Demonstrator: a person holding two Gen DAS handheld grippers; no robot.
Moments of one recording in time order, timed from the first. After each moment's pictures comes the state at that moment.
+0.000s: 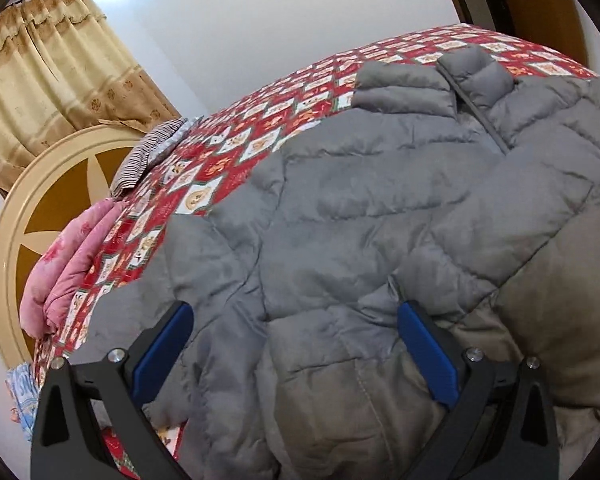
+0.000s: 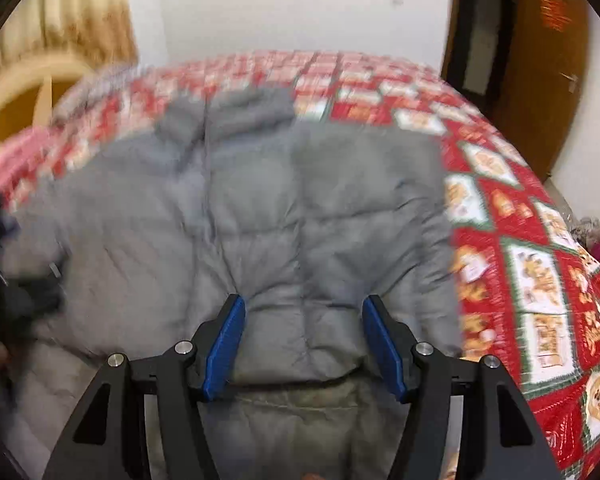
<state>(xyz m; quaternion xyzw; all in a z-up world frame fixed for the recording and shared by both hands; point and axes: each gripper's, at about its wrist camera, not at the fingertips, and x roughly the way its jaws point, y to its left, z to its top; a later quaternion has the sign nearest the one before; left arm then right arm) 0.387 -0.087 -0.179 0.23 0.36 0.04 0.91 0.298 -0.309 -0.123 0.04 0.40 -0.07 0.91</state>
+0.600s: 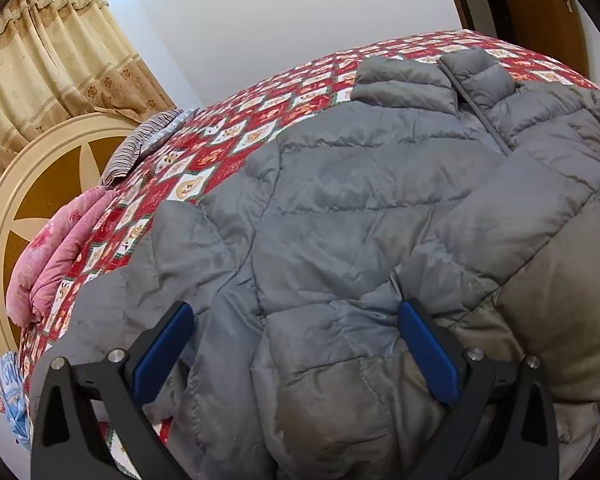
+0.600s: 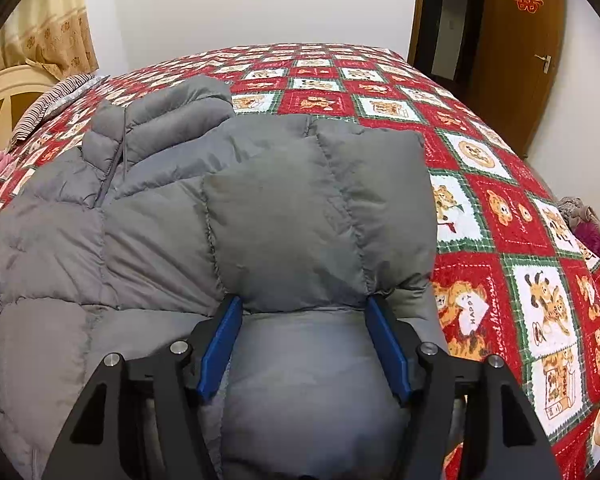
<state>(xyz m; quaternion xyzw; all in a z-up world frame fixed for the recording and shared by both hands) 0.386 -0.083 -0.185 0.20 0.36 0.04 0.91 0.358 -0.343 -0.162 0.04 0.43 -0.13 0.89</state>
